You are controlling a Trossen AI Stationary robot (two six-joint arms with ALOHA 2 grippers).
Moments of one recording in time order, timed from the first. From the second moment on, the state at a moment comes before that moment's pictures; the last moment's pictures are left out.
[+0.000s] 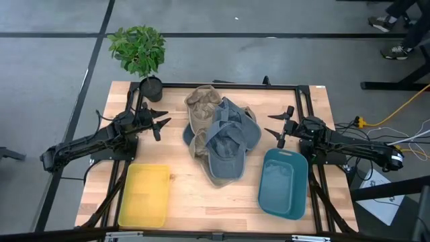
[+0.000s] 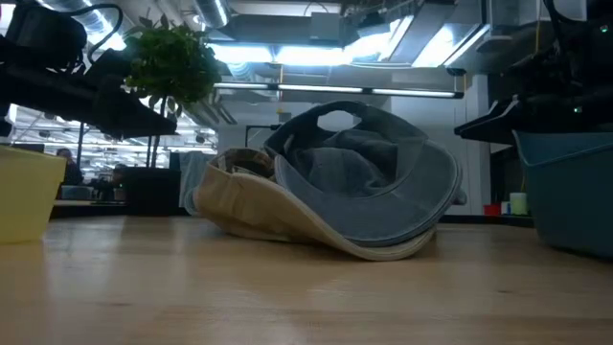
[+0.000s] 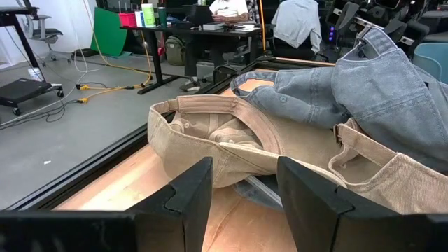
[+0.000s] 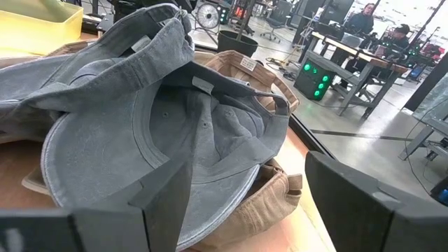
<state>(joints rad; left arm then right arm) 0.48 0.18 0.01 0.03 -0.03 0.00 -0.34 0.29 0.01 0.13 0.02 -0.32</state>
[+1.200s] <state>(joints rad) 0.48 0.18 0.01 0.03 -0.03 0.00 0.09 1.05 0.75 -0.12 0.18 0.21</state>
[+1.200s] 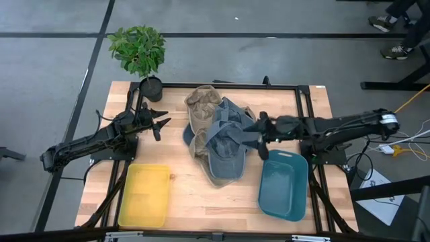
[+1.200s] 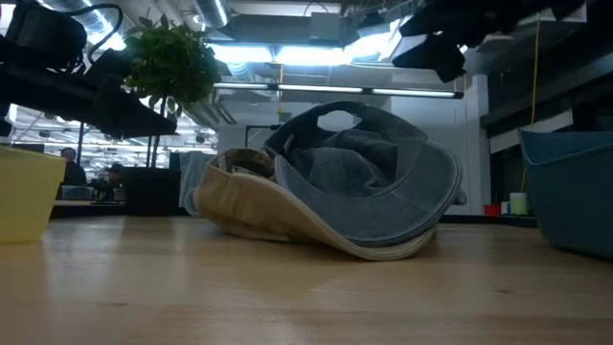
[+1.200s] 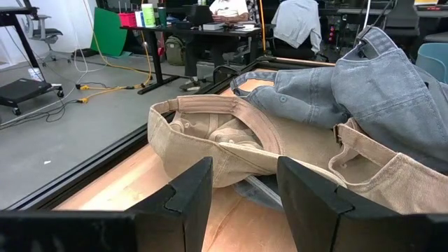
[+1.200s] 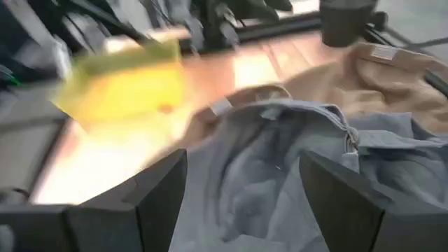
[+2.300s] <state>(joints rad) 0.48 0.18 0.01 0.03 -0.03 0.00 0.08 1.46 0.92 -0.30 0.60 0.23</state>
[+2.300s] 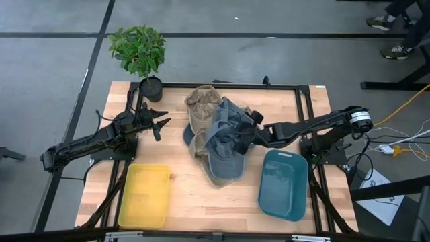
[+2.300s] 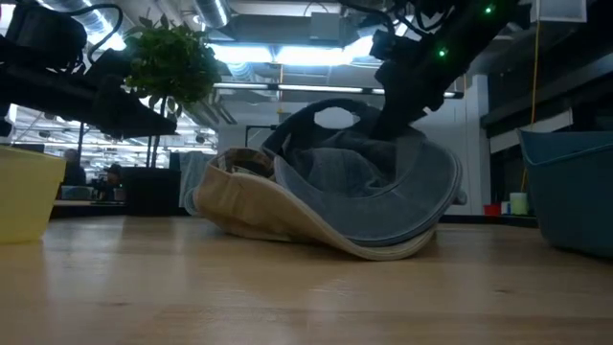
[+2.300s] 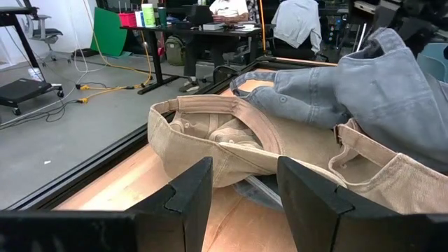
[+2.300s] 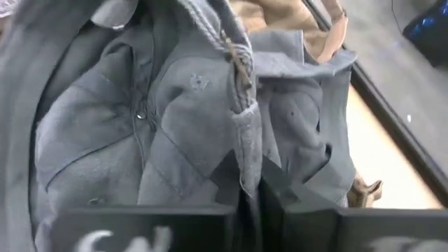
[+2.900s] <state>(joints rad) 0.48 0.18 0.01 0.03 -0.03 -0.02 0.08 1.43 0.92 0.40 0.57 -0.51</state>
